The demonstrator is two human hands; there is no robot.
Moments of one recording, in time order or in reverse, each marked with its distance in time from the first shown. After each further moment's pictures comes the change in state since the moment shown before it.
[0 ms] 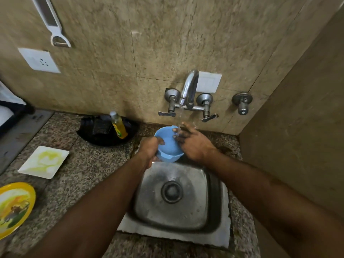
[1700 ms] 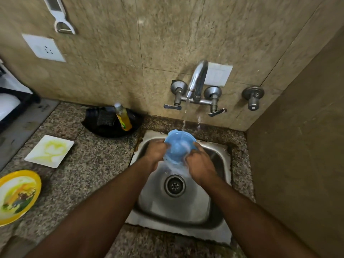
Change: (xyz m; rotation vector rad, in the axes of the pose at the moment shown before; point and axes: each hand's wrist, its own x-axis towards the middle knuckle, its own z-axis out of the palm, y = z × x) left_hand 0.012 -0.038 0.000 0.213 0.009 0.013; right_hand -0.022 -0.074 0.022 0.593 0.068 0.277
